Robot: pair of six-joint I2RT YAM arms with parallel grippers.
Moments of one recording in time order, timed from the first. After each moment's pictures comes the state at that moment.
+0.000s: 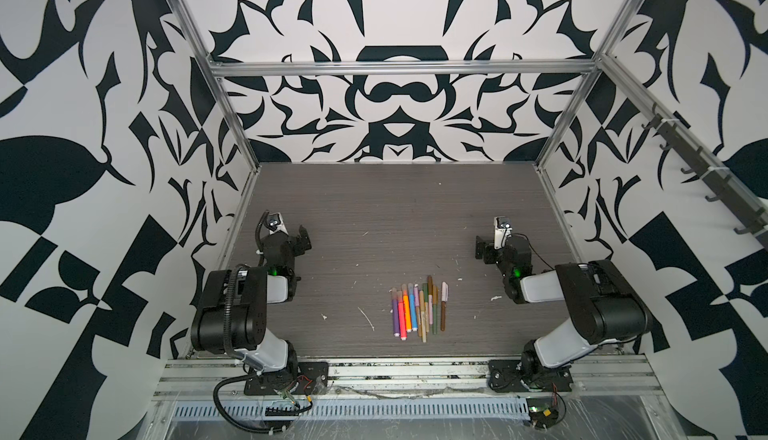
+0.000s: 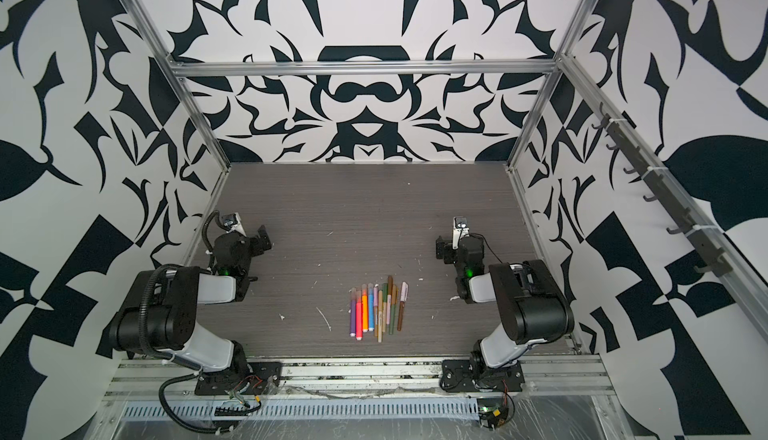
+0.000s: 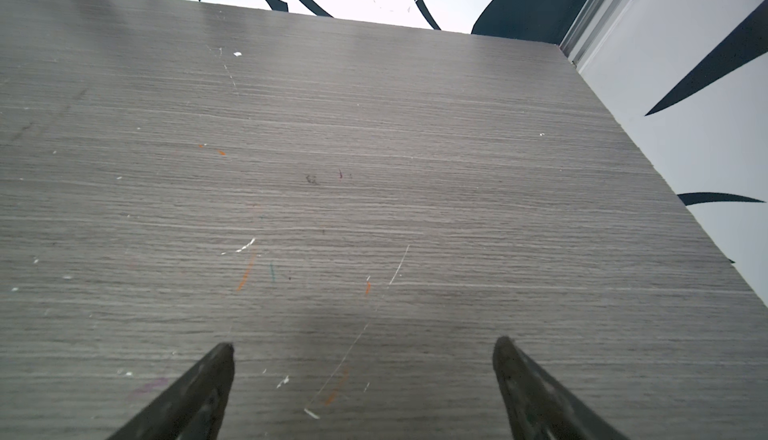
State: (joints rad) left arm 0.06 1.55 0.36 0.85 -0.14 -0.13; right arm 0.10 1.58 0.33 0.81 0.10 -0.03
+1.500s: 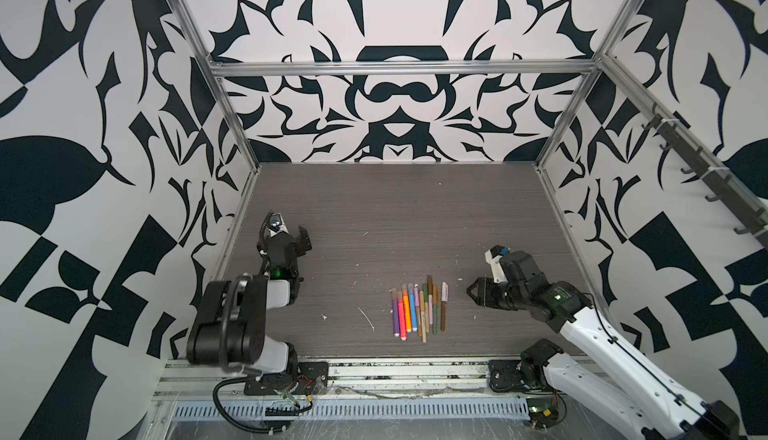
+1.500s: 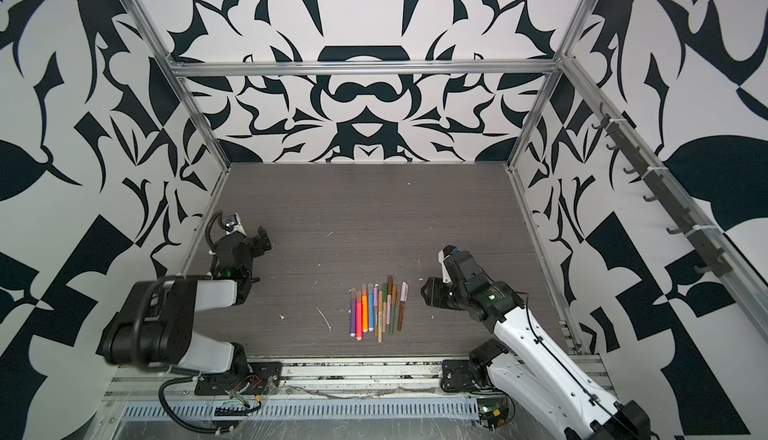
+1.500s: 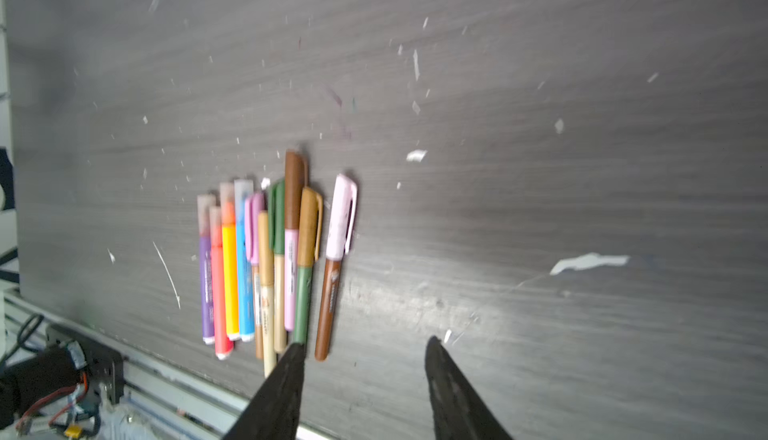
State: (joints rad) left arm -0.09 1.33 0.35 0.69 -0.32 -0.10; right arm 0.54 0.79 0.59 -0.80 -0.17 0.63
